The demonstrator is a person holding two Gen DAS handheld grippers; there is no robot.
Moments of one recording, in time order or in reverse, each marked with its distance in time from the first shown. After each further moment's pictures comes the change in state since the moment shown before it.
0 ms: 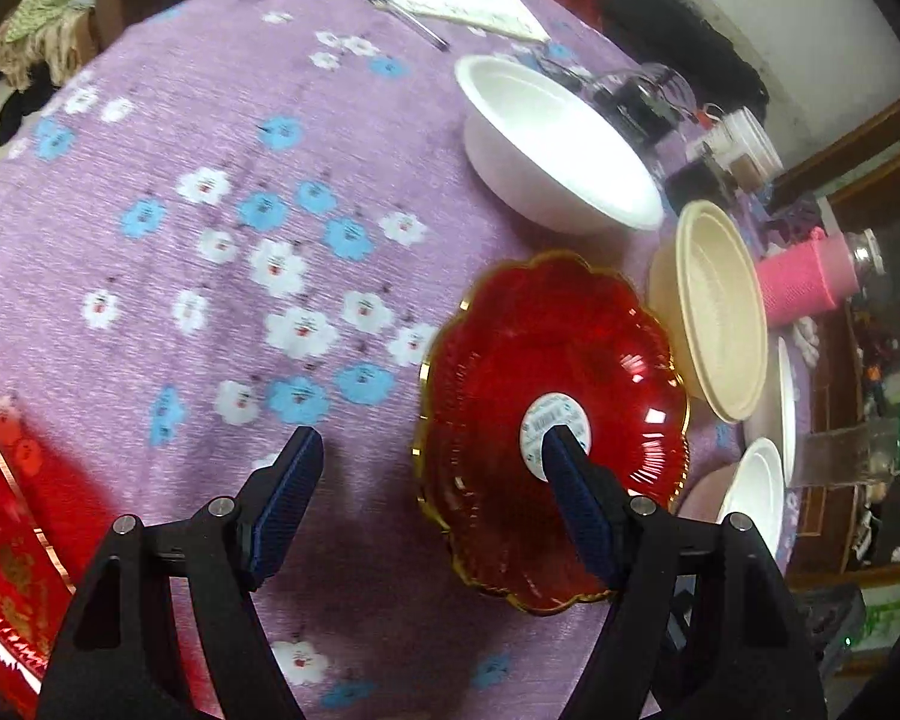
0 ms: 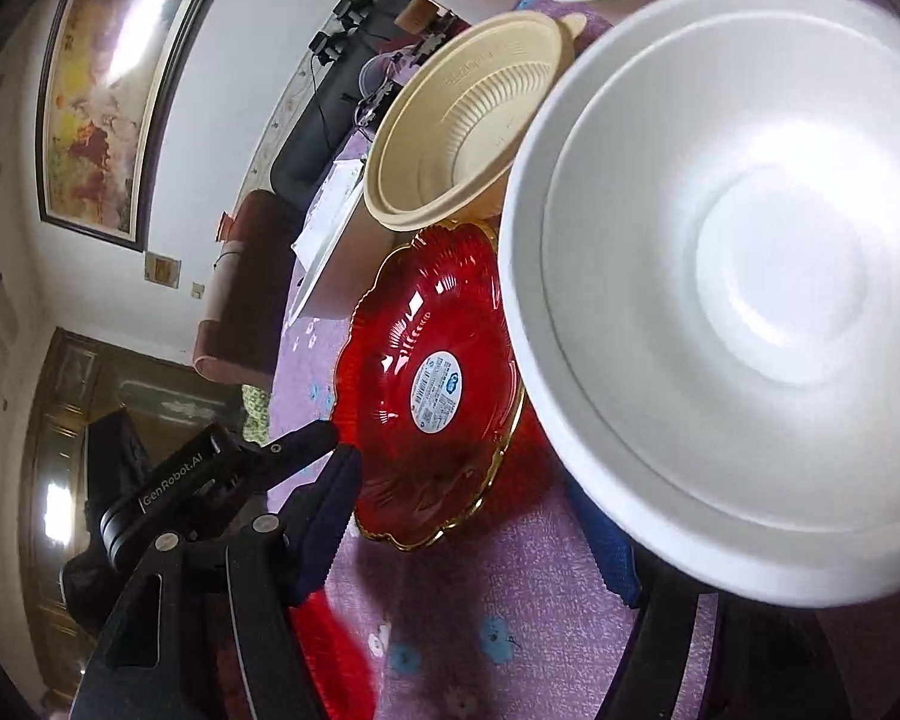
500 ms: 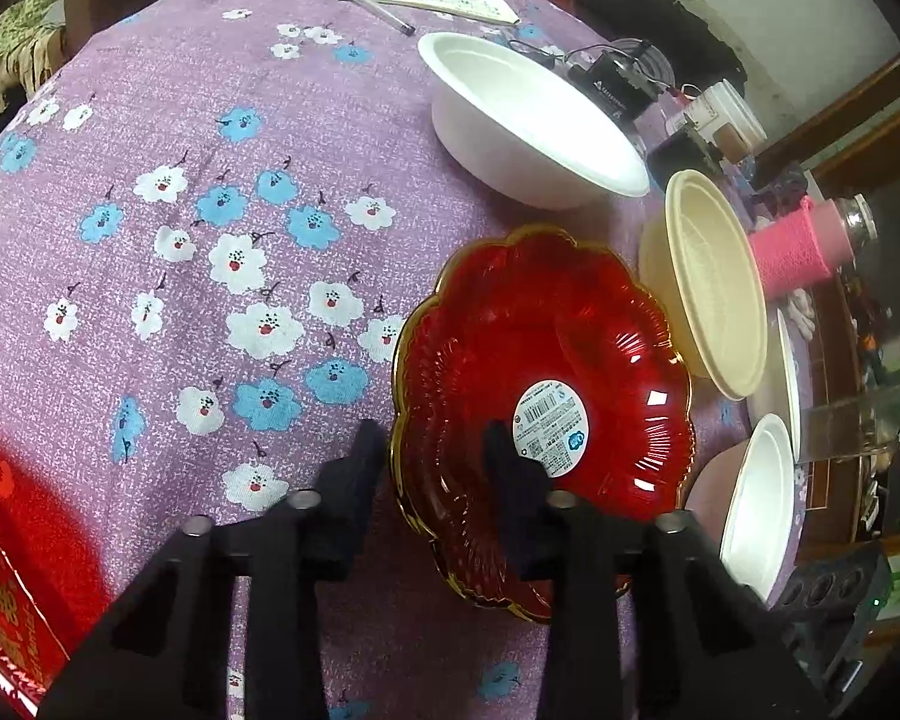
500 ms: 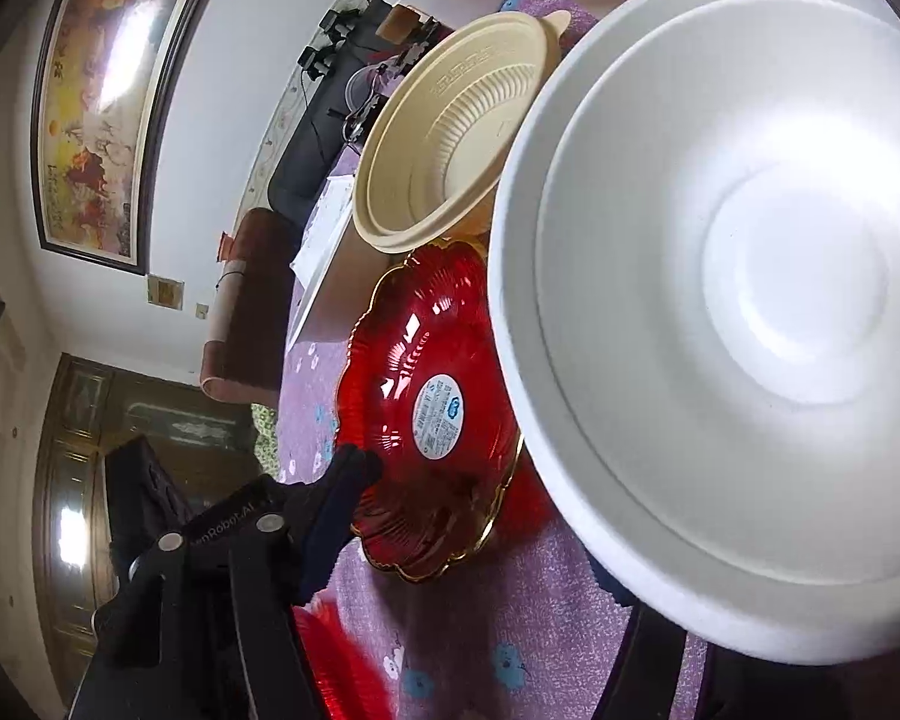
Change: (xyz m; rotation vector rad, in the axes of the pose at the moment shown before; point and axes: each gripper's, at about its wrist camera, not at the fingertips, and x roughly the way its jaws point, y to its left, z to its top) left arm 0.016 -0.008 0.000 0.059 0.001 -0.019; right arm 0.004 -0.003 0.006 0.033 -0.031 -0.006
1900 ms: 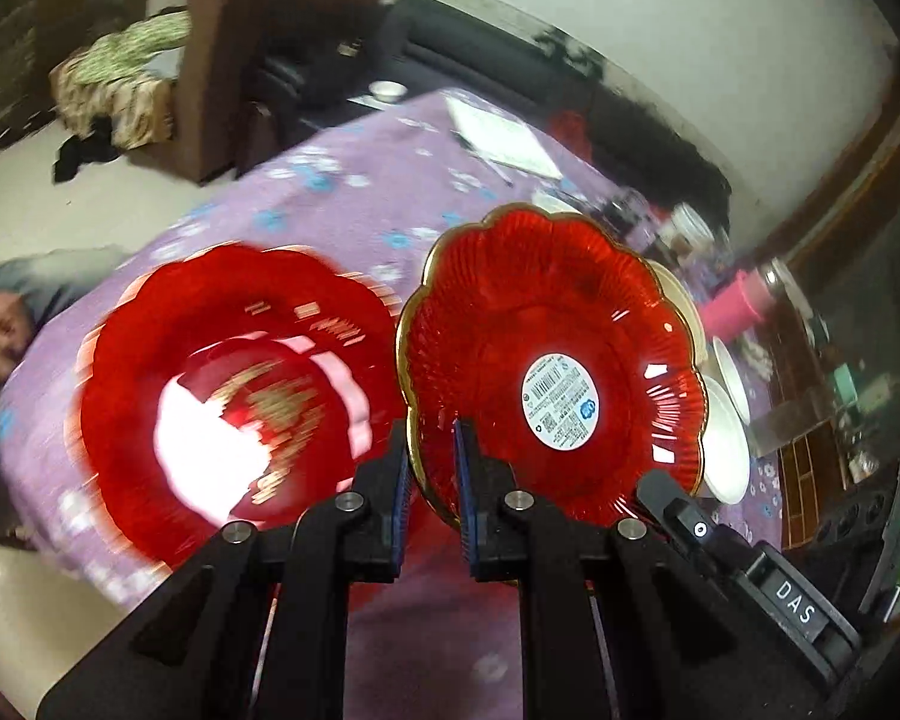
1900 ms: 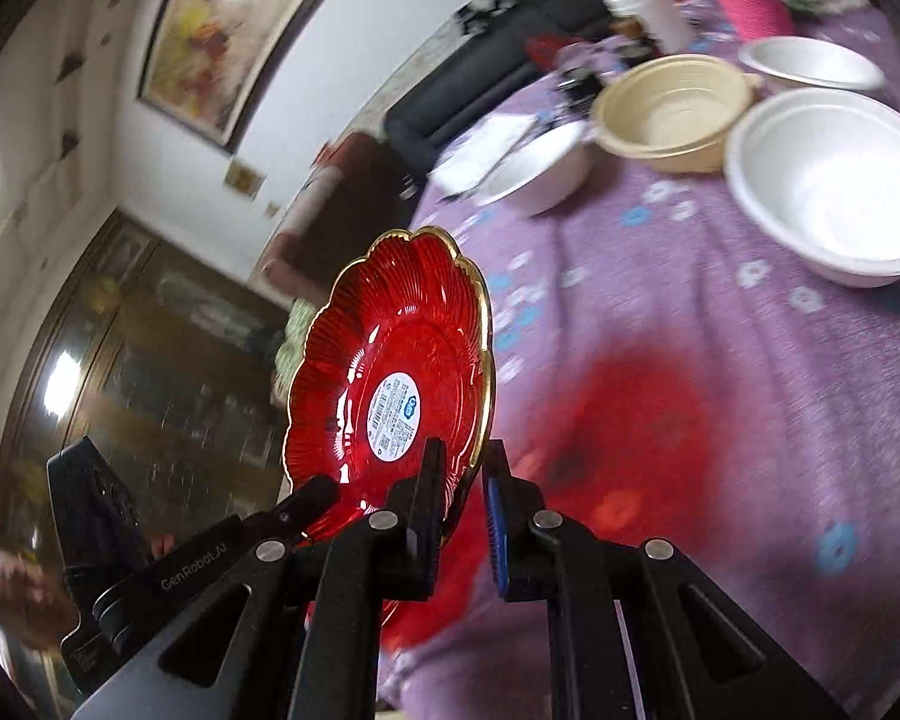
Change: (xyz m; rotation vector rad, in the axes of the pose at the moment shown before) left arm -0.180 0.112 -0.139 -0.093 -0.340 0.014; right arm -0.072 0.096 -0.131 -0.369 0.058 0.082
